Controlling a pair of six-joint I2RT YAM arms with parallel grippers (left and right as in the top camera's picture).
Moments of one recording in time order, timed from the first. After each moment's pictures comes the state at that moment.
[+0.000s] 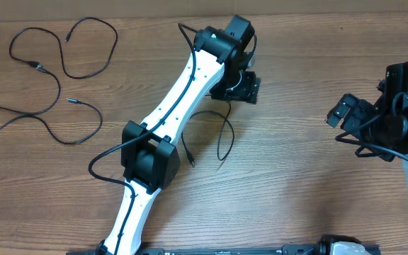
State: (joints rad) left arm -0.57 2.36 2.39 -1.39 0.35 -0.30; right arm -0.09 1.27 1.49 -1.41 -0.04 0.48
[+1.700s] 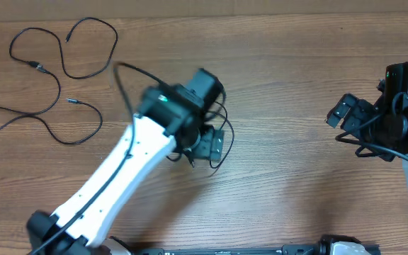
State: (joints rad) left arm -0.64 1.60 1.56 -1.41 0.03 -0.49; right arm -0.09 1.27 1.49 -1.41 -0.04 0.48
